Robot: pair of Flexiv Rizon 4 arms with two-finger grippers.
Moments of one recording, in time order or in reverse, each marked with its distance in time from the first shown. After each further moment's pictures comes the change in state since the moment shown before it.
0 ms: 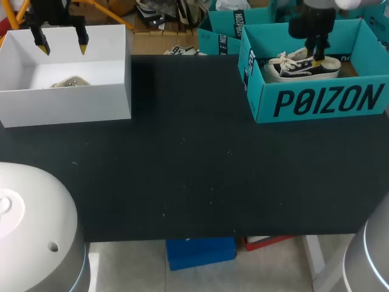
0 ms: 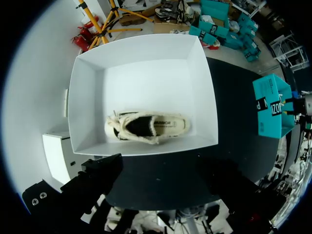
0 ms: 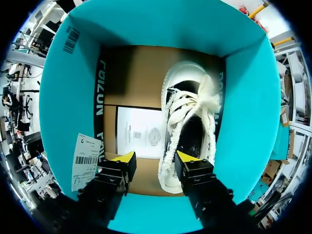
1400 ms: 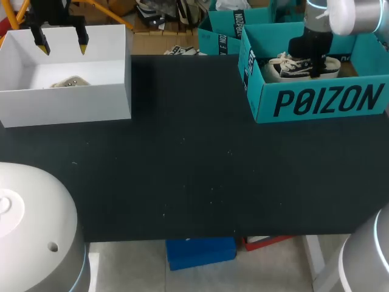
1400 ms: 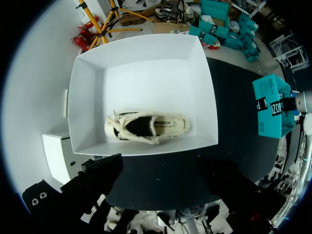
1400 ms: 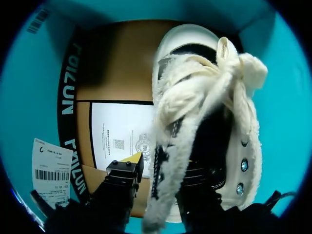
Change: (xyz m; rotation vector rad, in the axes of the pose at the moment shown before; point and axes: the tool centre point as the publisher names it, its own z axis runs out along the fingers) left arm 0.000 0.000 0.000 0.000 0.000 0.000; right arm -0.012 -0.005 0.082 -0.044 0.006 0.029
